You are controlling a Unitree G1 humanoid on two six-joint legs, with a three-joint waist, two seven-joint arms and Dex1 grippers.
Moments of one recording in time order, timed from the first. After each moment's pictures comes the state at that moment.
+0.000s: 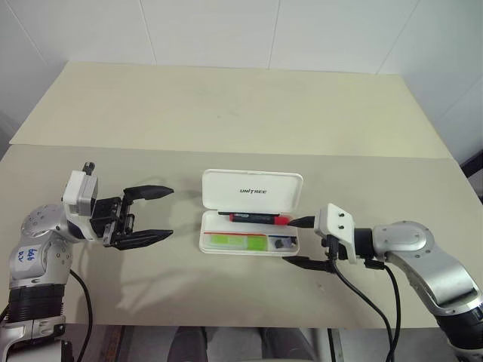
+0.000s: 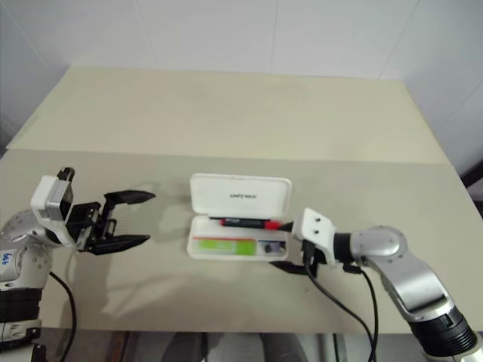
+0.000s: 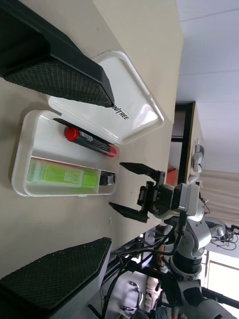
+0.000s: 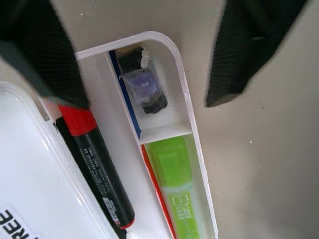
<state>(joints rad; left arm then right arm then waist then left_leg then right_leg) -0.30 0.71 0.28 0.09 -0.70 0.21 -1.48 -0.21 -0.80 0.14 -0.42 0.33 0.48 1.01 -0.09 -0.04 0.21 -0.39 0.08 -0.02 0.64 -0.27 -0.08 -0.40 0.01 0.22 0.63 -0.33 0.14</state>
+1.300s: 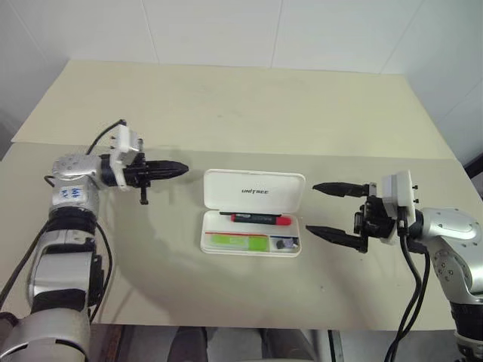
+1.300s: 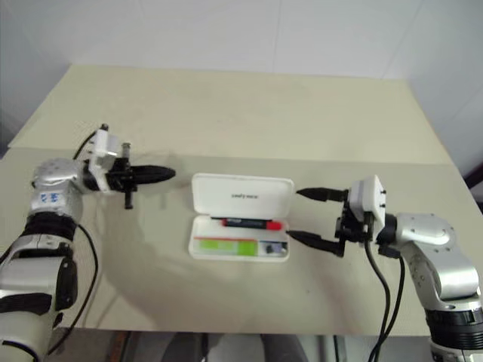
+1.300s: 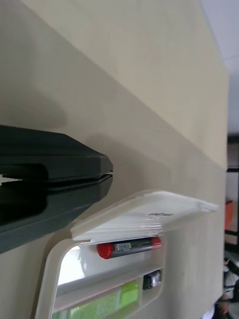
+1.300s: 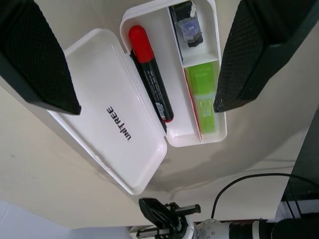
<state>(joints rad) -1.00 0.58 0.03 1.06 -0.25 -0.27 -1.49 -0.22 -0.73 -0.17 -0.27 0.62 0.28 1.18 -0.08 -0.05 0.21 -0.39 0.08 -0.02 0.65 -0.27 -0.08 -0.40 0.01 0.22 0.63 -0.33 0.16</state>
